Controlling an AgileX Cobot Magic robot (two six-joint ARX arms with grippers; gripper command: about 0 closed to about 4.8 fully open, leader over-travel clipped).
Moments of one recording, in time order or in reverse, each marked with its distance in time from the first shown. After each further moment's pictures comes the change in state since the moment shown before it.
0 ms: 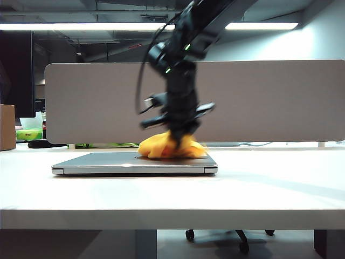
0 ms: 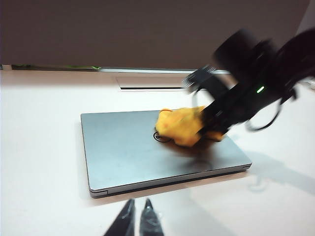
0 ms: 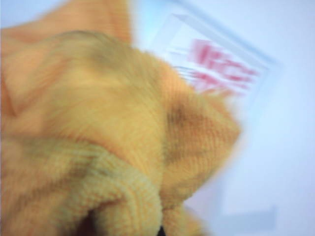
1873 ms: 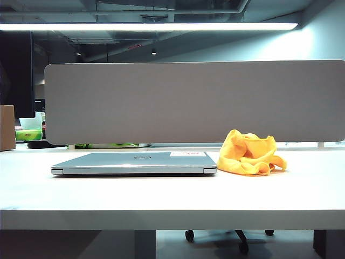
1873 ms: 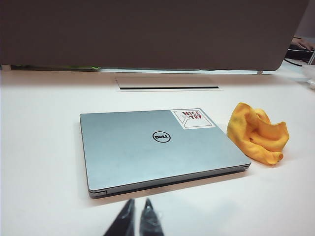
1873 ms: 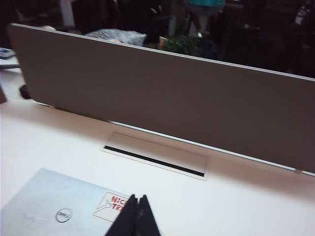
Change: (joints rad) left arm 0.000 0.000 0.000 0.000 0.000 0.000; right arm -0.285 -1.051 -0.121 -0.096 -0.319 -0.081
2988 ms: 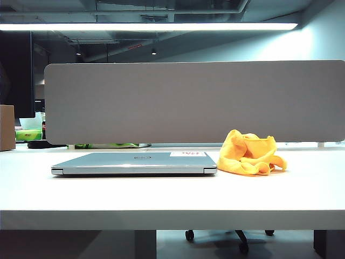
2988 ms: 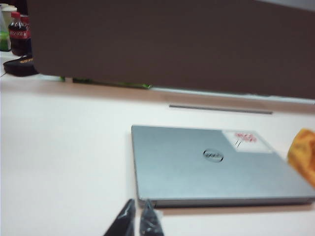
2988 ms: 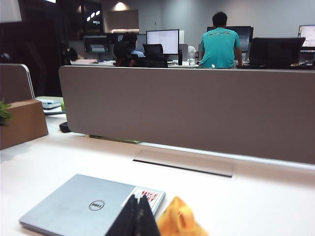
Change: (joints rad) left arm 0.000 -0.012 -0.197 0.276 -0.208 -0.026; right arm 0.000 -1.038 -1.290 0.567 -0.066 0.101
